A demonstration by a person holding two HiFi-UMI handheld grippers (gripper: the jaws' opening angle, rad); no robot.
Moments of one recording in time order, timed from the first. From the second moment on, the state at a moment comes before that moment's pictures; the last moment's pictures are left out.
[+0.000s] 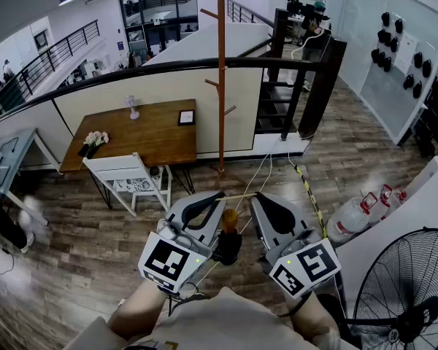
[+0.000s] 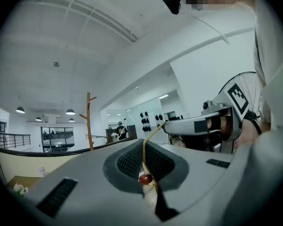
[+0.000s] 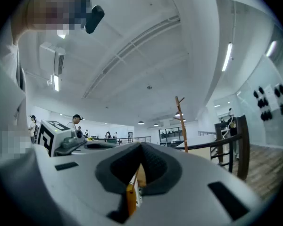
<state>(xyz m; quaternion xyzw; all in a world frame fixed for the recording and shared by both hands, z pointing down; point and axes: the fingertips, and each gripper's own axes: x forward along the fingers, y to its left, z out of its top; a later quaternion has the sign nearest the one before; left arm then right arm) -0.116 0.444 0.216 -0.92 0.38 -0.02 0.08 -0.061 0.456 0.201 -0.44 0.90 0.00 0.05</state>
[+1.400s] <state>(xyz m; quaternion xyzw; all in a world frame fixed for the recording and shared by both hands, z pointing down) -0.052 0.350 0.255 -0.92 0.38 -0.03 0.06 0.002 0.357 0.240 -0.44 0.90 -0.01 0.05</state>
